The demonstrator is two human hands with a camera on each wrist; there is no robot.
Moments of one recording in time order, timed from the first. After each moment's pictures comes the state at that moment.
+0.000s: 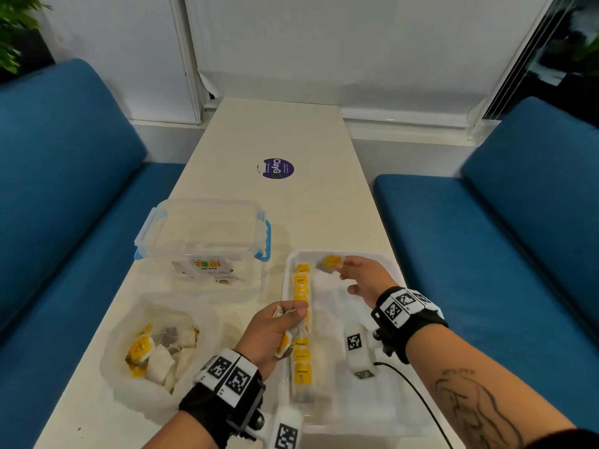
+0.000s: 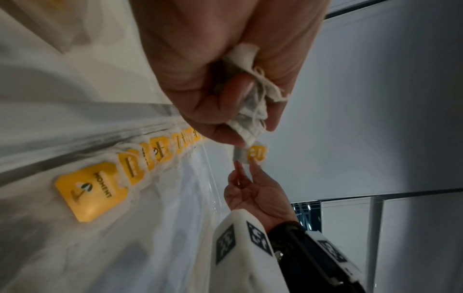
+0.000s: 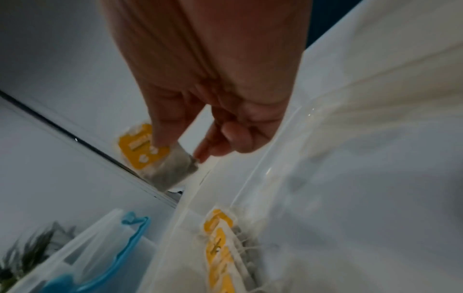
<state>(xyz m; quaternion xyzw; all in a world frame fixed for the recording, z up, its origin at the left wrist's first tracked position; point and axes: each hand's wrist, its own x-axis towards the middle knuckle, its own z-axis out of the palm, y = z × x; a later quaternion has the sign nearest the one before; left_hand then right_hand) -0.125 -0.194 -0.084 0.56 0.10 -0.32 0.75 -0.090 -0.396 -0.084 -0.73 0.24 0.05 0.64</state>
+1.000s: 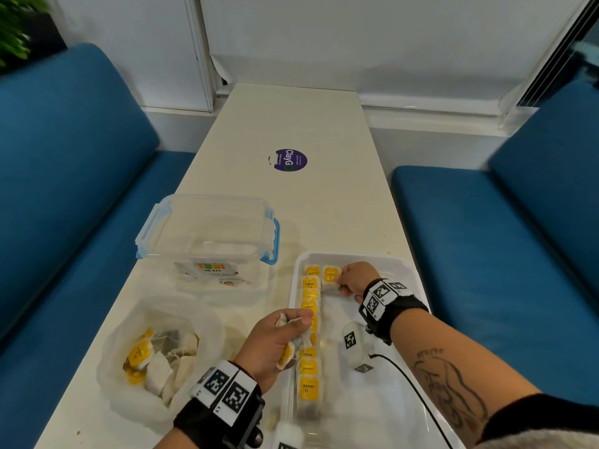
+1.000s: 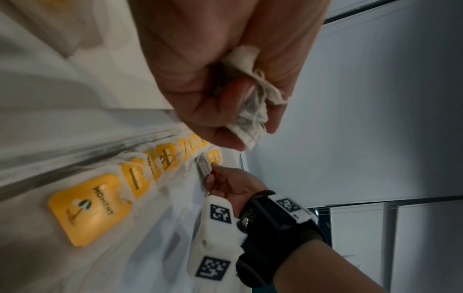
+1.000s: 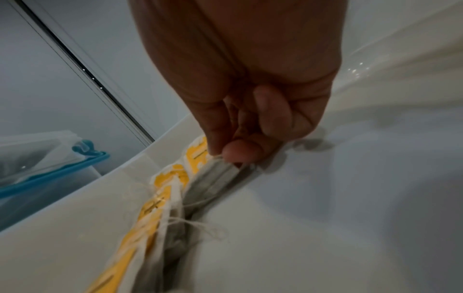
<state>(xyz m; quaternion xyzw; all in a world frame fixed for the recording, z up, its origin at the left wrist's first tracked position) -0.117 -0.195 -0.087 0.56 0.12 -0.33 0.75 -0.037 -0.393 -0.115 -0.85 0.26 0.18 0.42</state>
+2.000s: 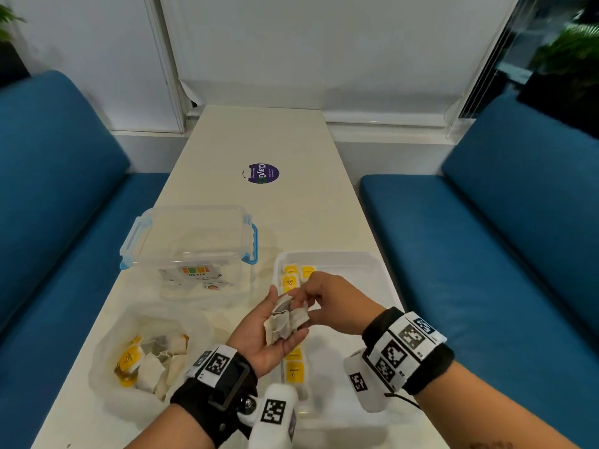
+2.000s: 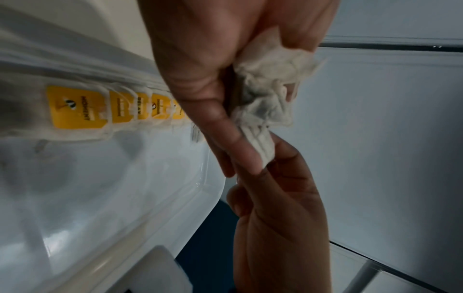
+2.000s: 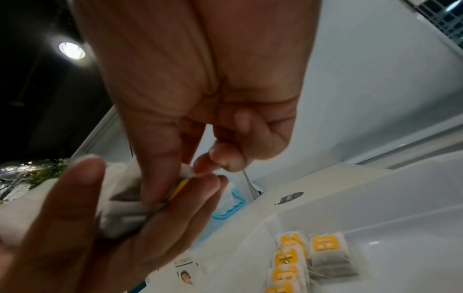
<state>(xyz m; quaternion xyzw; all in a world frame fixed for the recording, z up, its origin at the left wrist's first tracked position) -0.120 -0.194 -0.073 0.29 0.16 -0.46 0.82 -0.142 -0.348 -0.034 -0.94 -0.08 0.10 0.32</state>
